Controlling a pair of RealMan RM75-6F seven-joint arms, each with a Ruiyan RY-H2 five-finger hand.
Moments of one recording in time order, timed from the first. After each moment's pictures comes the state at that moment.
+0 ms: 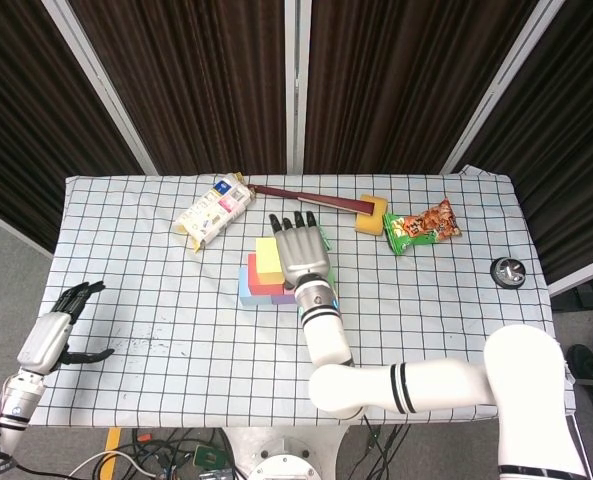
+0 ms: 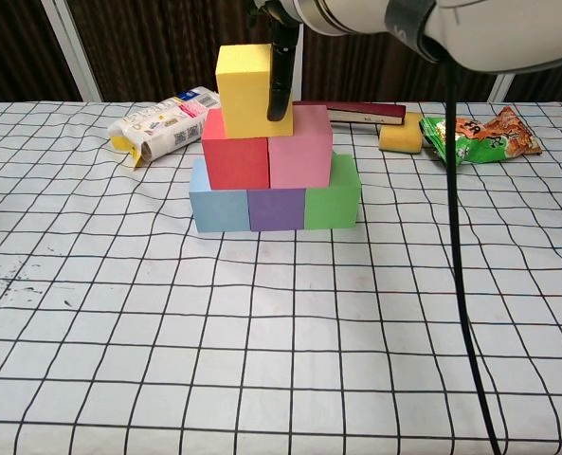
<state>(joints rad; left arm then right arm) -0.23 -1.33 0.03 -1.25 1.59 1.39 -0.58 1.38 -1.65 0.52 -1.70 0.00 1.33 -1.10</state>
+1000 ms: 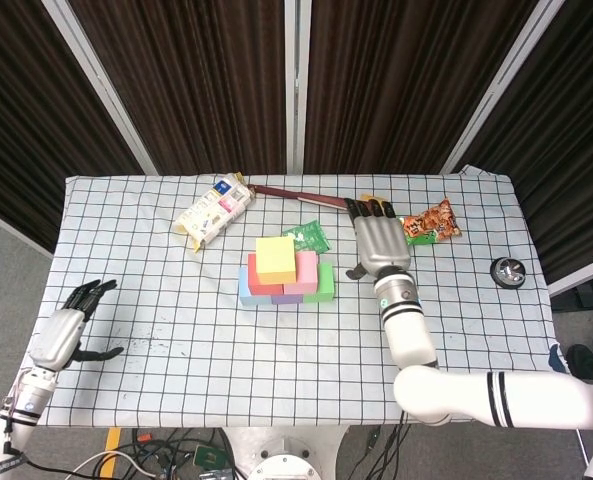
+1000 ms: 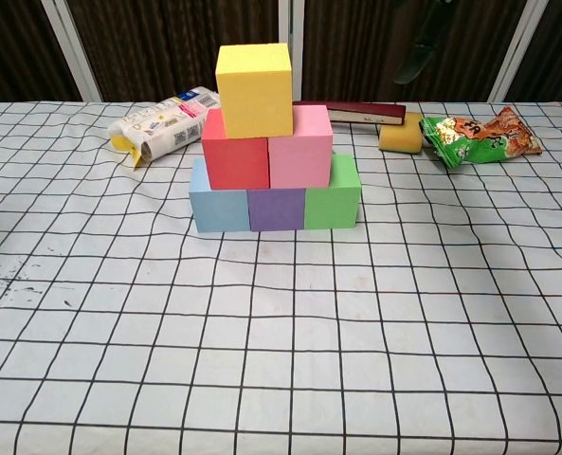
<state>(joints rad) -0.26 -1.32 0.02 -1.32 1.58 1.36 -0.45 1.11 -1.31 0.45 -1.97 -0.10 1.30 -0.89</state>
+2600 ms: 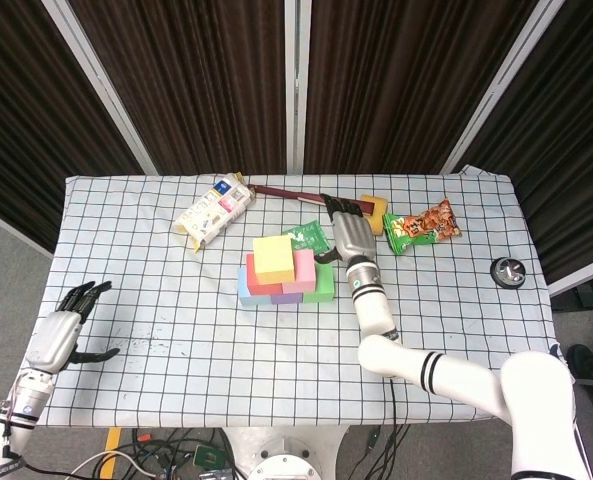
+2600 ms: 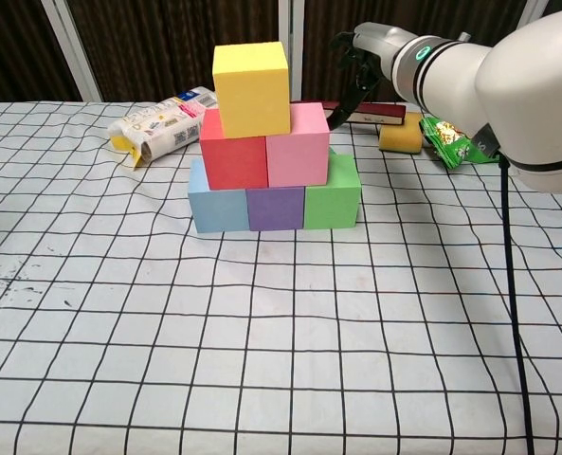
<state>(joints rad) -0.24 -1.32 0.02 -1.34 1.57 1.36 -0.41 1.08 -1.75 0.44 -1.24 -0.43 0.97 -0.46</state>
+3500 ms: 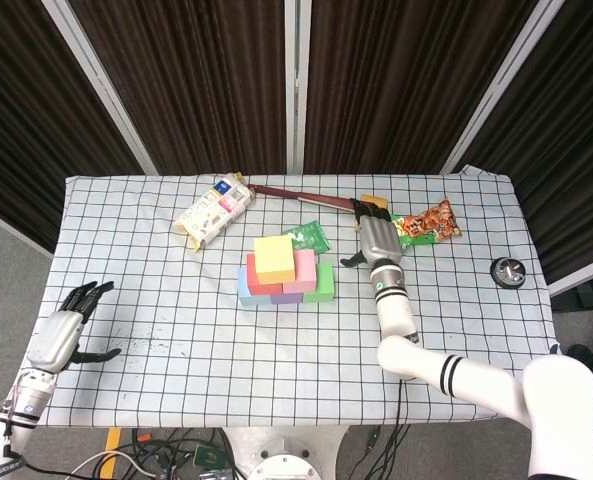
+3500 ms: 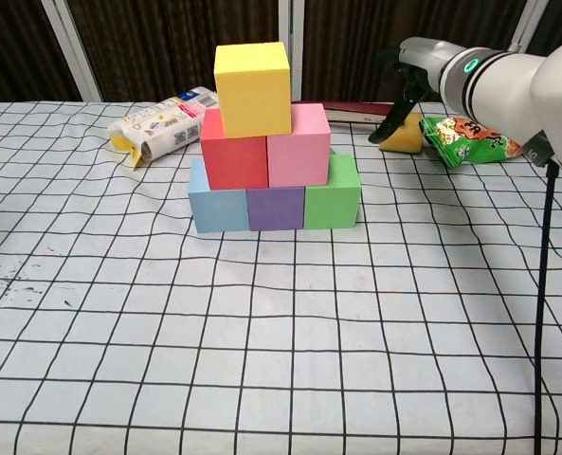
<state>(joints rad) -0.25 -1.31 0.02 -1.34 1.57 1.35 -0.41 1.01 -1.69 0.39 -1.28 -0.39 0.99 -0.52</state>
